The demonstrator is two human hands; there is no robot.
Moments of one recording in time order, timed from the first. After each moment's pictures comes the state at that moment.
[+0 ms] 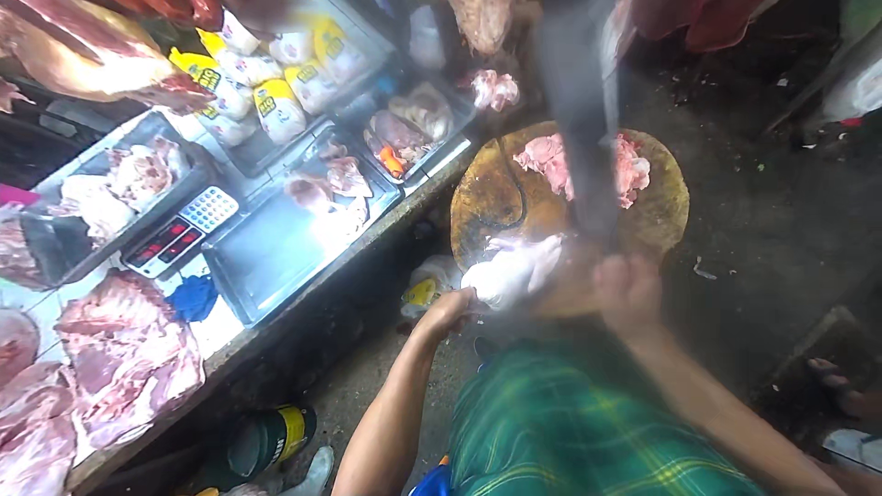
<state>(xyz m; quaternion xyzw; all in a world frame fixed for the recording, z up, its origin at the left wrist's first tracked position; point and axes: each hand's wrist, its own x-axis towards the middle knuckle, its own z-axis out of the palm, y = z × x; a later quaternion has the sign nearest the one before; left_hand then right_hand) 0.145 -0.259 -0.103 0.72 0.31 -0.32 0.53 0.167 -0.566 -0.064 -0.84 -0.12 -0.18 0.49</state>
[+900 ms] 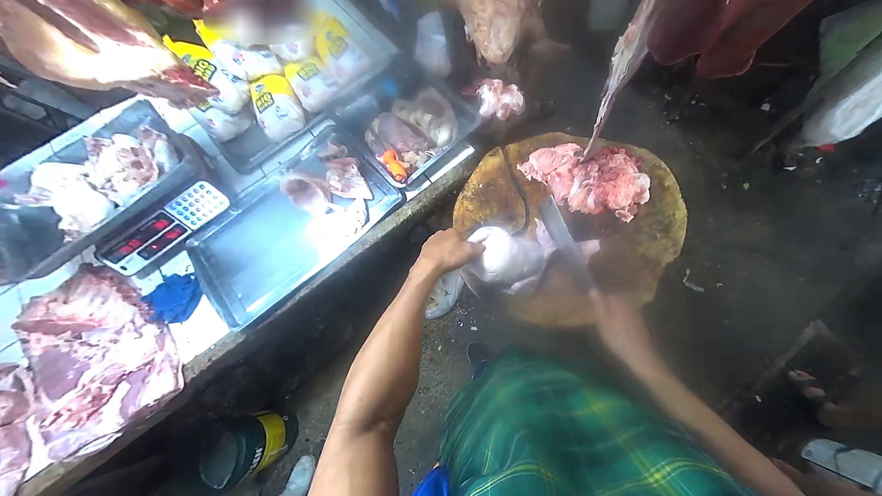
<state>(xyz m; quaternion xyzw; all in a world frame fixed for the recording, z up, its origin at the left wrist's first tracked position) 0.270 -0.229 -0.077 0.94 0.10 -0.25 0.20 0.167 -0.583 -0.126 -0.93 0.09 0.22 0.27</state>
